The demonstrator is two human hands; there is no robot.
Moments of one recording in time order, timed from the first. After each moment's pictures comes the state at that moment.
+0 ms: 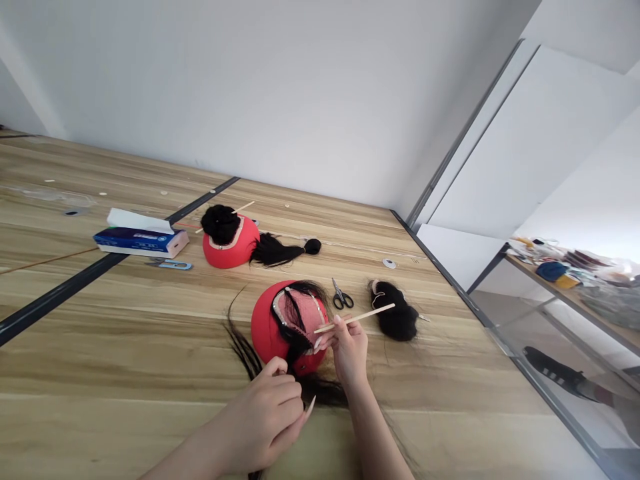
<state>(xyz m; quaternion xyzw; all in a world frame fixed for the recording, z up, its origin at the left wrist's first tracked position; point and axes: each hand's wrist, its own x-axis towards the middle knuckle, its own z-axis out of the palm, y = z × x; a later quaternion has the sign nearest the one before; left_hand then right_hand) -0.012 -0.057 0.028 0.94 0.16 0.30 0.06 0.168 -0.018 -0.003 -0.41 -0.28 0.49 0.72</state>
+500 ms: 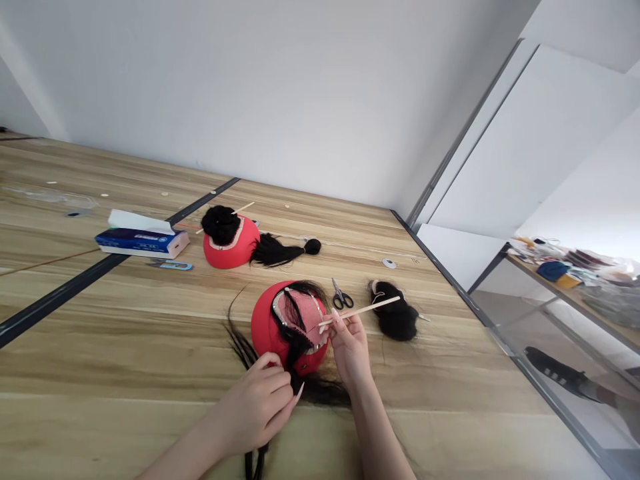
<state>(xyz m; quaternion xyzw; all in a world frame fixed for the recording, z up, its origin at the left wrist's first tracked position) -0.019 -0.046 0.007 0.93 0.19 0.30 0.06 0.174 -0.019 0.005 -0.33 -0.28 0.52 0.73</state>
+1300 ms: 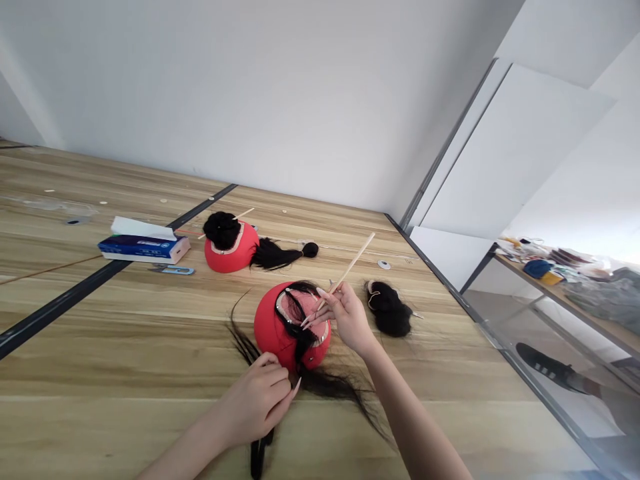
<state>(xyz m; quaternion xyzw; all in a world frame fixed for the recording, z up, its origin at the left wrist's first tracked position) -0.029 -0.047 0.001 0.94 0.20 0.28 0.07 0.179 -0.001 0.064 -0.42 -0.51 0.50 0.56</state>
